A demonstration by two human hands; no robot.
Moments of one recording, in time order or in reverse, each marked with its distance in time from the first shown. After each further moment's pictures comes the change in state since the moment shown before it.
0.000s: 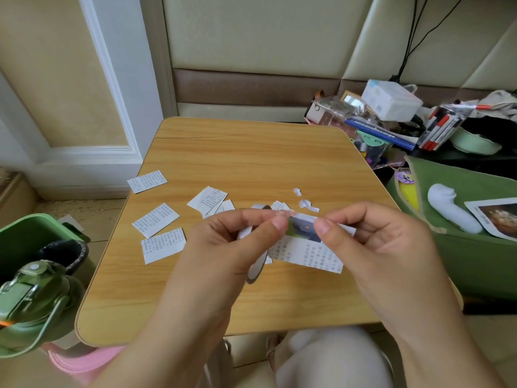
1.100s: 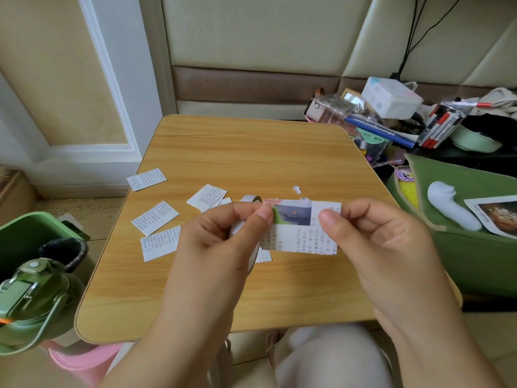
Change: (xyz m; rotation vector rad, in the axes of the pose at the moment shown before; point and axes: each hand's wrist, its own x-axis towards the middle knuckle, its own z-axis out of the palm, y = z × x) left_hand 0.000 -0.004 0.005 0.022 0.136 0.151; right_hand 0.000 0.000 0.003 0.171 0.019 0.055
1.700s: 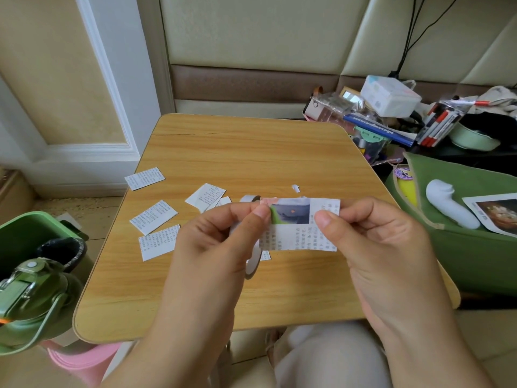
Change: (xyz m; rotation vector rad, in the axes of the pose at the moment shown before) left_hand -0.003 -0.002 -0.002 -0.095 0.005 -0.049; right_hand -0.001 -0.005 0.009 0.242 0.053 0.048
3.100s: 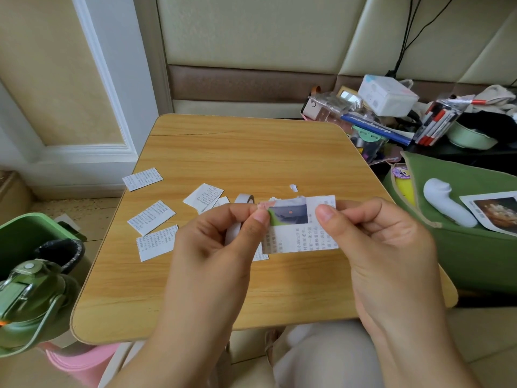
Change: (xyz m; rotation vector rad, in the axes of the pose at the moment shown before) left_hand -0.007 0.007 0.009 0.144 0.054 0.100; right_hand -0.001 0.007 -0.001 -0.061 0.150 -0.070
